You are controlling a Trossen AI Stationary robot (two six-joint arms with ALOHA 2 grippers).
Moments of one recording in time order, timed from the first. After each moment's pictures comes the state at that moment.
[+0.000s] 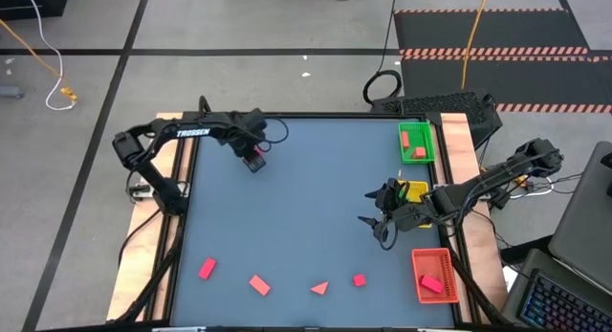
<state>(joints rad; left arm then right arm) 0.65 1.64 0.96 -0.72 0.05 -0.02 0.40 1.04 0.51 -0.21 0.55 0.54</state>
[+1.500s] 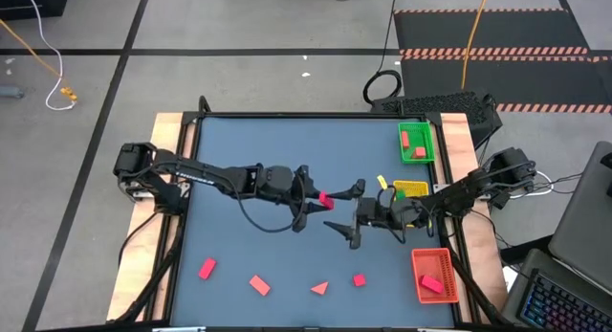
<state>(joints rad) -0.07 1.63 1.06 0.20 0.05 -0.11 0.33 1.46 0.52 1.02 0.47 0.01</state>
